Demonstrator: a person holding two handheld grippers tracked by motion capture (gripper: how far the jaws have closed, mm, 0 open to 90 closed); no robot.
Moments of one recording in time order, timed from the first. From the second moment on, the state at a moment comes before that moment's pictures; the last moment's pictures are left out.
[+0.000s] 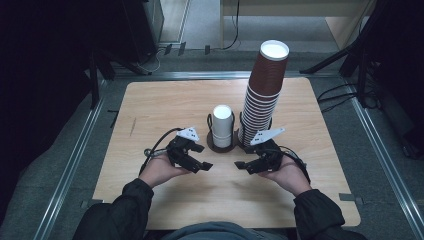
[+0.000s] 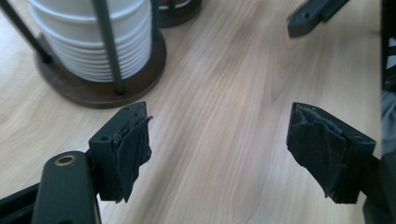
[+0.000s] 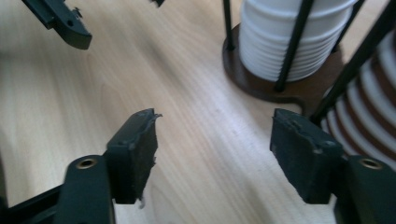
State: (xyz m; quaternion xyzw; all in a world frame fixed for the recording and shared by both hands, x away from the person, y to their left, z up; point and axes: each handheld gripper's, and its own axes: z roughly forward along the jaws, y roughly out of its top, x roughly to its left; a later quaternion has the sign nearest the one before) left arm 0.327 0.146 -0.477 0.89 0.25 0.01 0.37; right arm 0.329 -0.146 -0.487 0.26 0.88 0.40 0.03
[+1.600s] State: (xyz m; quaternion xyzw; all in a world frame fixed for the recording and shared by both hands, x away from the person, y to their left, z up) left arm 0.344 0.152 -0.446 0.89 0.27 0.04 0.37; right arm 0.325 -0.139 -0.482 0.28 0.86 0.43 0.04
